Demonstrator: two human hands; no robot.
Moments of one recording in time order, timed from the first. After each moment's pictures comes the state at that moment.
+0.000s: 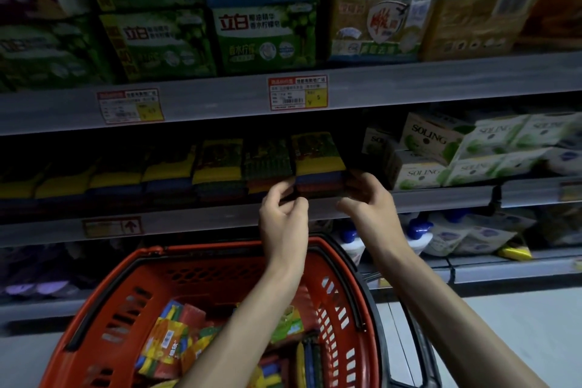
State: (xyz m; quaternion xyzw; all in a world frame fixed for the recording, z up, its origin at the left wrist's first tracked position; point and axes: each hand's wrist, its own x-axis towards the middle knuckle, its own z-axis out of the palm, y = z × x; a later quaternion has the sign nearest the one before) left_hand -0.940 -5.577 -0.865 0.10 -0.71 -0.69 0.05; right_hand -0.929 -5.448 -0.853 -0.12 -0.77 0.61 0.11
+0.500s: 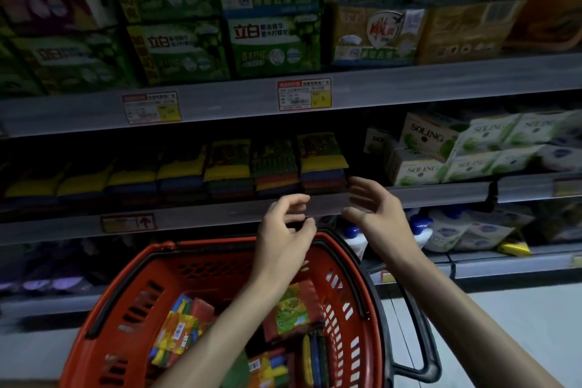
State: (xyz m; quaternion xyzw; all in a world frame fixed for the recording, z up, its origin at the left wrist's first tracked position) left_hand -0.915 -5.615 -0.869 -0.05 -0.81 -0.59 0.01; right_hand -0.909 -5.440 -0.861 -0.10 -0.80 0.59 0.09
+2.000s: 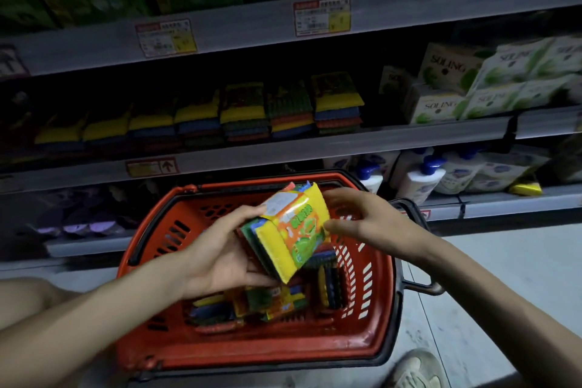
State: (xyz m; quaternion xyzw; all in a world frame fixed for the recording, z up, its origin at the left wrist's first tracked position) left_hand -0.861 -5.740 -0.875 0.18 -0.54 -0.69 -0.45; right_hand -0.847 -5.471 -0.887 0.04 -0.85 0.50 -0.16
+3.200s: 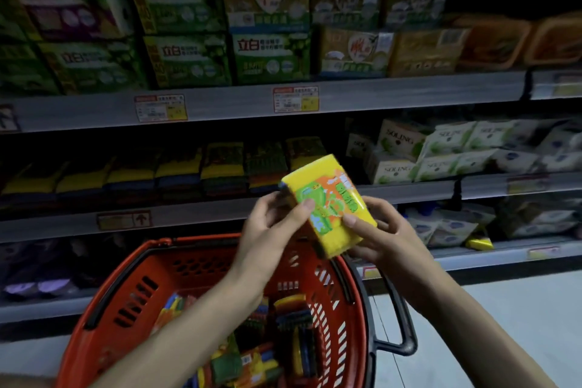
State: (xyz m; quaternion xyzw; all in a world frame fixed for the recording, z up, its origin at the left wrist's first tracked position) left_hand -0.866 -5.634 -0.819 -0.03 -0.68 -0.73 -0.10; right_hand -0.825 -5.439 -0.822 -0.12 -0.62 0.78 -0.01
